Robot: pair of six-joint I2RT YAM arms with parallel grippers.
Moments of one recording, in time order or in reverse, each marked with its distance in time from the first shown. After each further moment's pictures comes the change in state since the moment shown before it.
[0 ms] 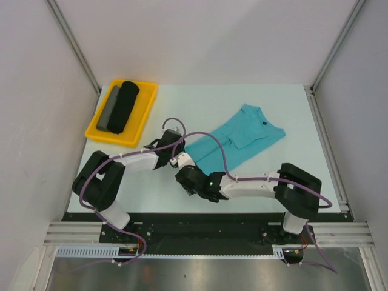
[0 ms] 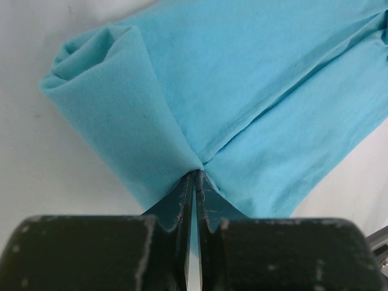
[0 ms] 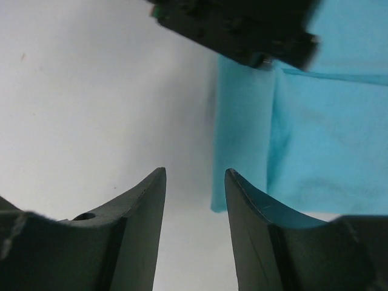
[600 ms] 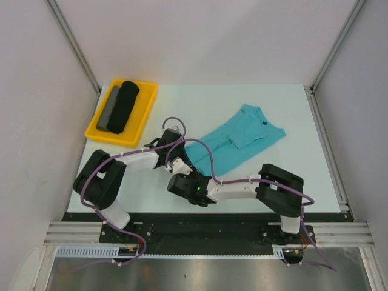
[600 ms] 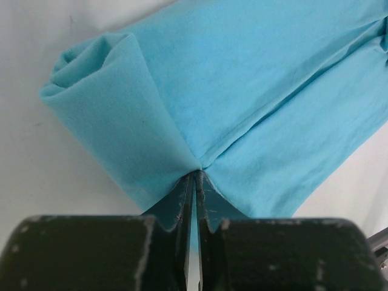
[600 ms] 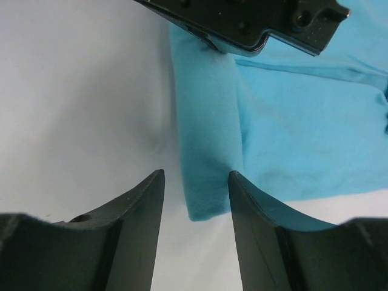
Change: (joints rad) left arm 0.005 0.018 0.018 0.000 0.004 0.000; right arm 0.075 0.174 0.117 -0.138 0.281 -0.065
